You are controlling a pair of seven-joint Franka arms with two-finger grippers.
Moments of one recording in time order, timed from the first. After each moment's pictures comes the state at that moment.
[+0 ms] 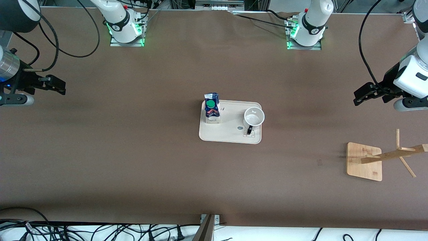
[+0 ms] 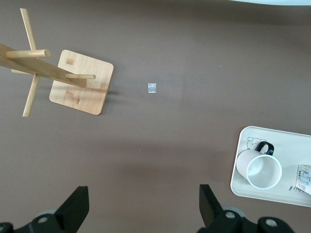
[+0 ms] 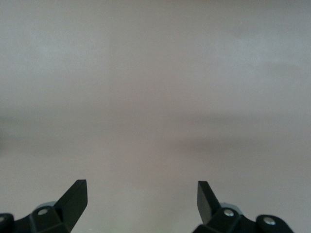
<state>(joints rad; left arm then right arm) -0.14 0.09 0.08 -1.56 0.00 1.70 -0.17 -0.11 0.12 0.15 -1.54 -0.09 1.58 0.04</state>
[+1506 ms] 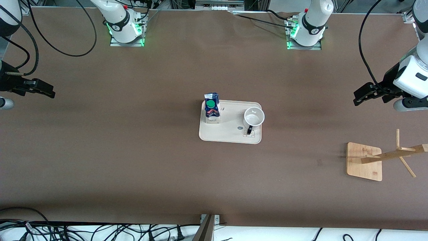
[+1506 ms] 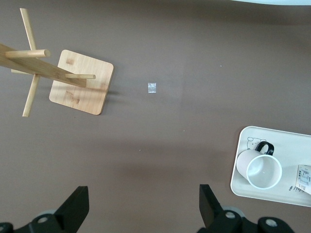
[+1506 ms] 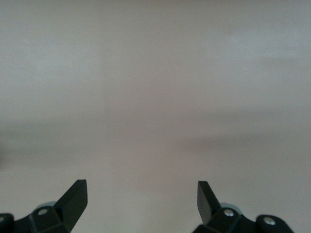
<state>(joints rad) -0.14 0.09 0.08 -1.56 0.00 1.70 -0.17 -0.10 0.12 0.08 -1.53 -0.05 1.60 0.03</state>
